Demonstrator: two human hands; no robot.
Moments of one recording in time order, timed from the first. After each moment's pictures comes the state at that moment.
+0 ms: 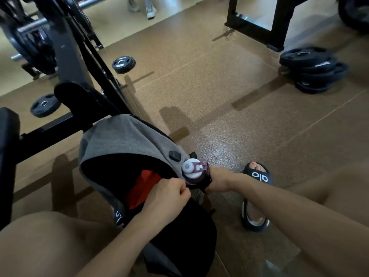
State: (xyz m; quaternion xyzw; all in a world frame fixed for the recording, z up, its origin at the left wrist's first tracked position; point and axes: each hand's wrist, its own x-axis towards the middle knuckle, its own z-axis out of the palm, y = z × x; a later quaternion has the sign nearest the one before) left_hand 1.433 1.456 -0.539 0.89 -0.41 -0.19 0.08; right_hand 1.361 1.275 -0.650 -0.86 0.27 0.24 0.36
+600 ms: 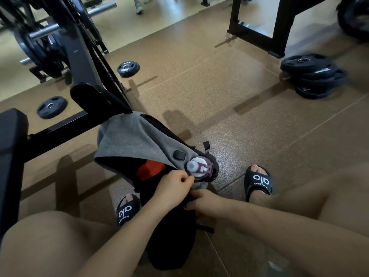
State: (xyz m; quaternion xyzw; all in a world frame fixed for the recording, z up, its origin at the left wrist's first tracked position) left_hand 1.448 1.440 -0.554 0.89 -0.31 -0.28 0.19; right_hand 1.343 1.363 -0.615 -0.65 0.29 0.18 0.68
